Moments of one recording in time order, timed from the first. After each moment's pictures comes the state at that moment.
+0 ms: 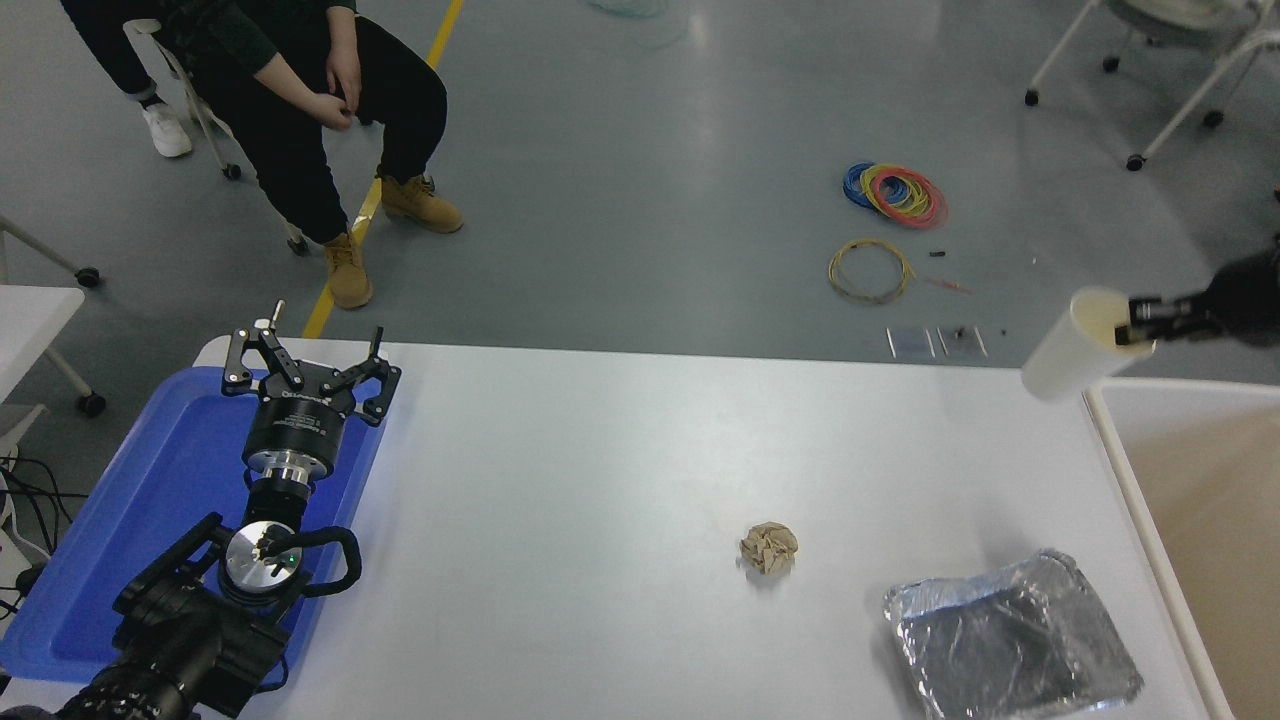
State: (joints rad) left arm -0.50 0.13 -1.12 -0.54 -0.09 -0.62 -0.36; right arm 1.88 -0.67 -1.34 0.91 -0.63 0.49 0.48
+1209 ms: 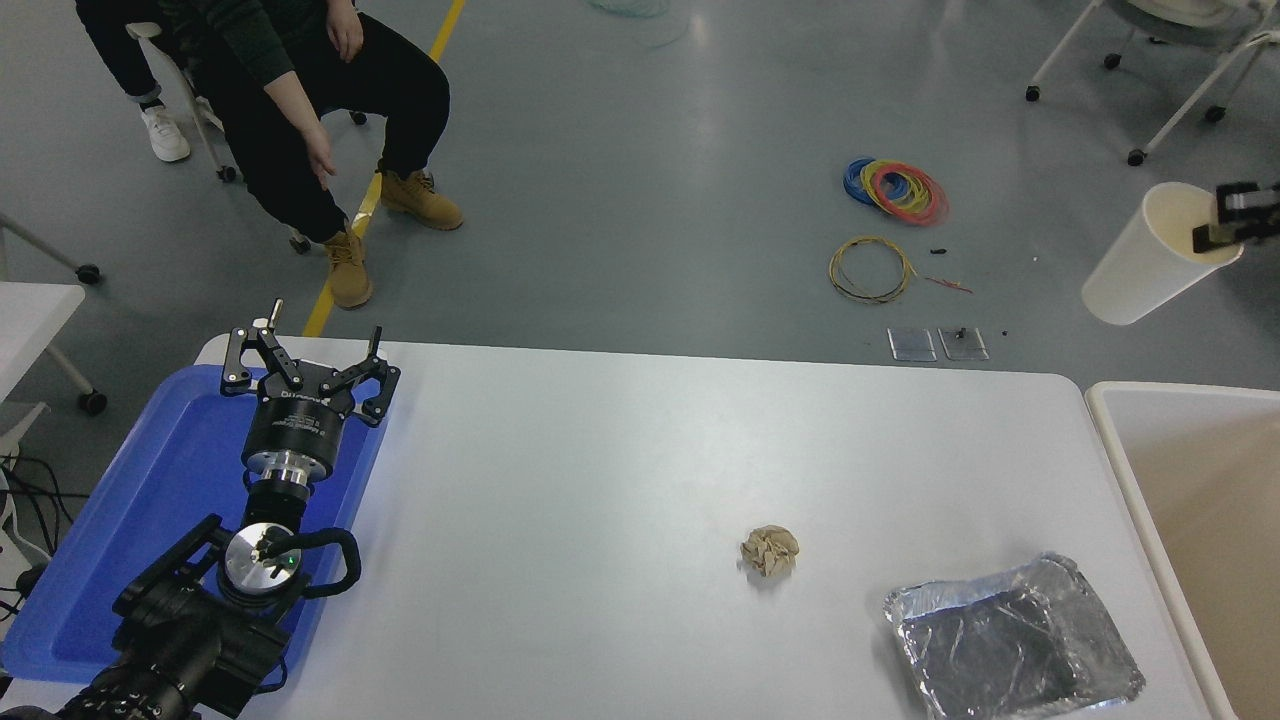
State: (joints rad) left arm -0.50 0.13 -1.12 -0.54 -0.09 -0.62 -0.36; right arm 1.89 -0.73 -1.38 0.78 -0.61 0.48 0.46
